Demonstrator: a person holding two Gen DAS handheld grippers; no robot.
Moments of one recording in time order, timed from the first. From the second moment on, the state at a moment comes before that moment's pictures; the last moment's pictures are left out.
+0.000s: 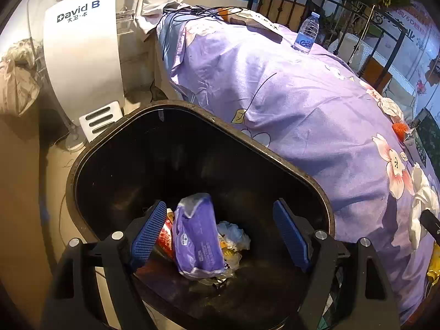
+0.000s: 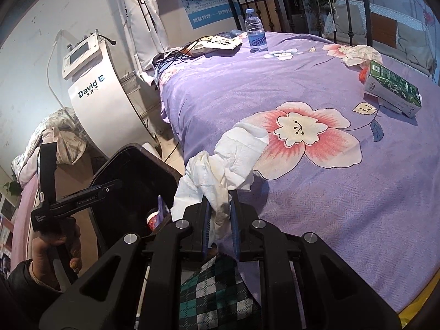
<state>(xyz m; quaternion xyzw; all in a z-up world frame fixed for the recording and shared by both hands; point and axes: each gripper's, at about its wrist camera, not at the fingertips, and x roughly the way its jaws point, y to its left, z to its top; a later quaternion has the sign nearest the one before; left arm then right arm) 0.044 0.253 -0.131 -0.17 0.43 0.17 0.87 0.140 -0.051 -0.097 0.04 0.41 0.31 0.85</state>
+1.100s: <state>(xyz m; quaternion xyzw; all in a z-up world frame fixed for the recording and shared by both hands) 0.031 0.318 -0.094 -0.18 0.36 0.25 0.88 0.111 0.125 -0.146 -0.04 0.48 0.50 0.71</state>
